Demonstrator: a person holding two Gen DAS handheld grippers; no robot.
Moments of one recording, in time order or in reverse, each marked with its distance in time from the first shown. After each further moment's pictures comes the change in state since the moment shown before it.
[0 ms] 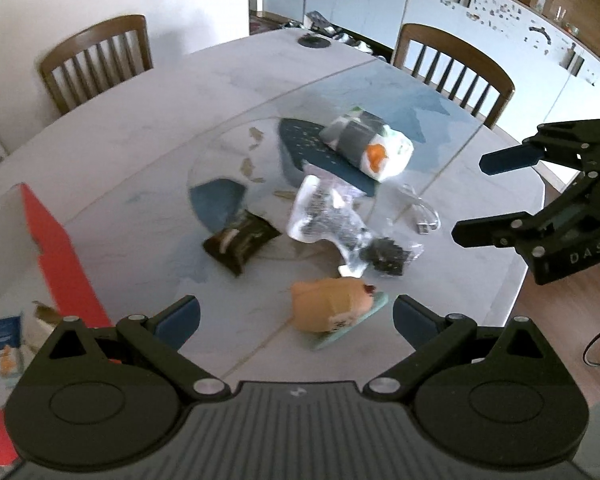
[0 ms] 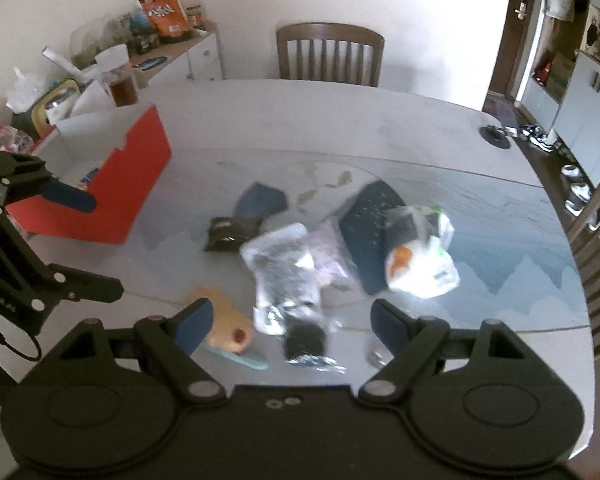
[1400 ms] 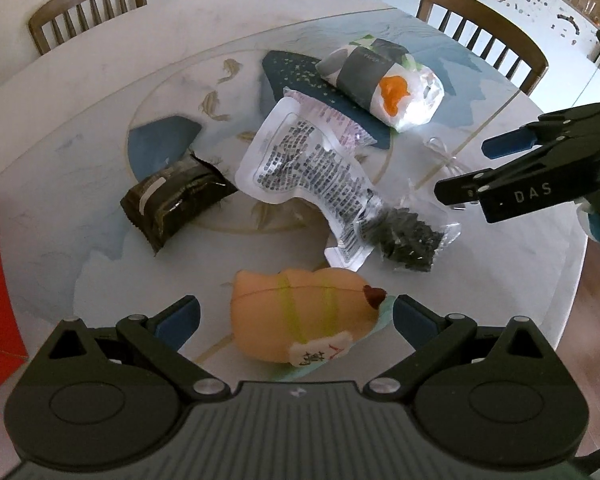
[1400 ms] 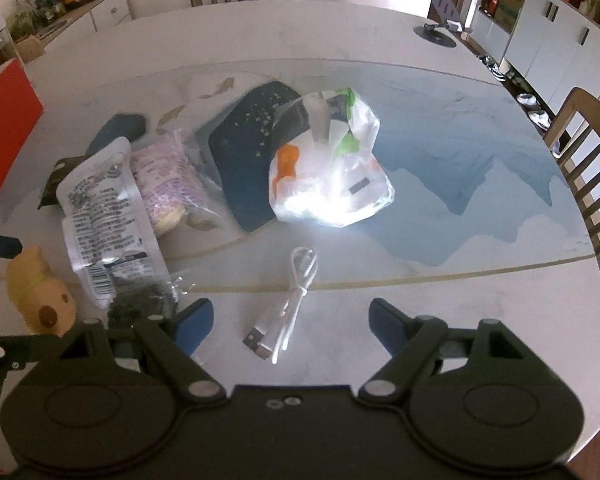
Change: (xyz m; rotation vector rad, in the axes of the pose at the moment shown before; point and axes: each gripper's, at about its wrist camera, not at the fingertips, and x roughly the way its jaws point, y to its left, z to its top) left arm 0.118 -0.024 -0.012 -0.077 0.071 0.028; right arm 0.115 -0.083 -0.034 0.126 0.151 -0.123
